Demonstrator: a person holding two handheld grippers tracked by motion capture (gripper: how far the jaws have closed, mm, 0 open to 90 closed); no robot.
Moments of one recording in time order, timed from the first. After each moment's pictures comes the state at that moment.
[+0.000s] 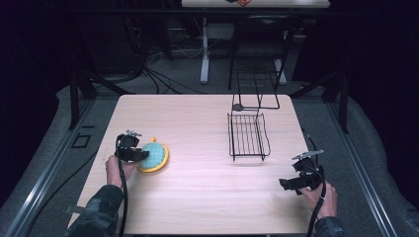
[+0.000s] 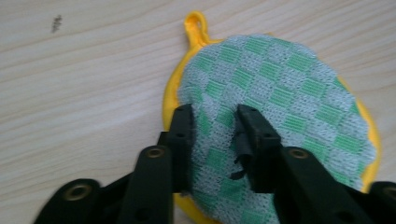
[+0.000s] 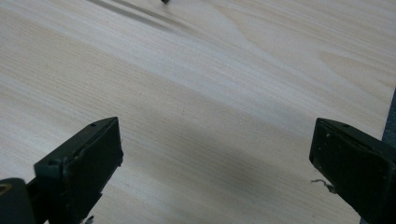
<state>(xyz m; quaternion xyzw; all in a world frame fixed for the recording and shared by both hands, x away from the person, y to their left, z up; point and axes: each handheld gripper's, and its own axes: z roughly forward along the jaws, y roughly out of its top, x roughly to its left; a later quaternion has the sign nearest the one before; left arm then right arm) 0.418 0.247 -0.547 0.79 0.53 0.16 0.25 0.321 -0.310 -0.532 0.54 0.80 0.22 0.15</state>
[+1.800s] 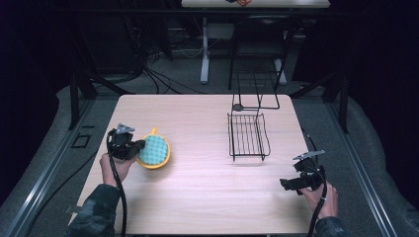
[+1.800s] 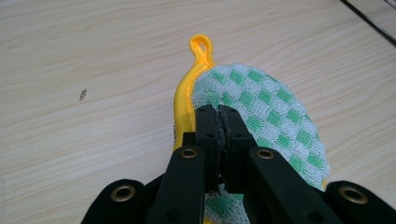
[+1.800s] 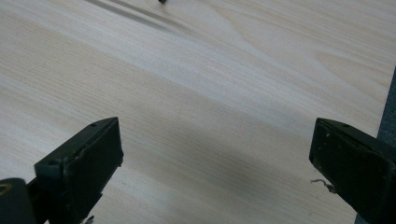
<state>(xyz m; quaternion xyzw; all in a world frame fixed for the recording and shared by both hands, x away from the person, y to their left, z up) 0.391 0.244 -0.494 0.77 0.50 0.20 0.35 0.320 -0.312 -0.532 0.54 0.80 0.22 0.16</state>
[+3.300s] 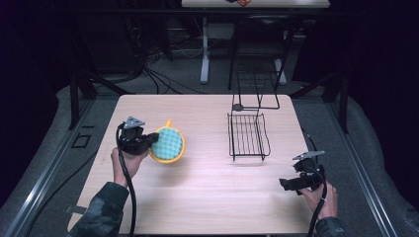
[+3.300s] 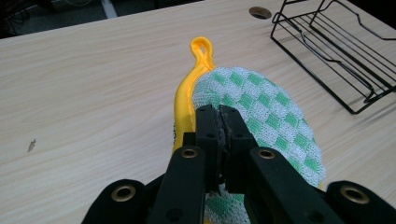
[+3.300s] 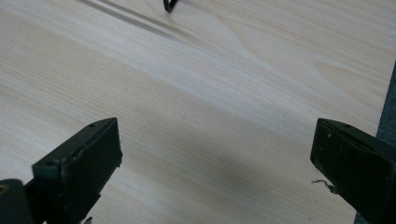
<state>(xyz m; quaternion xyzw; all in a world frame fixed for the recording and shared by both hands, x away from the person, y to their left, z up) 0.389 0.205 -0.465 0.76 0.46 0.19 0.41 0.317 -0.309 -0.529 0.53 0.80 0.22 0.17</state>
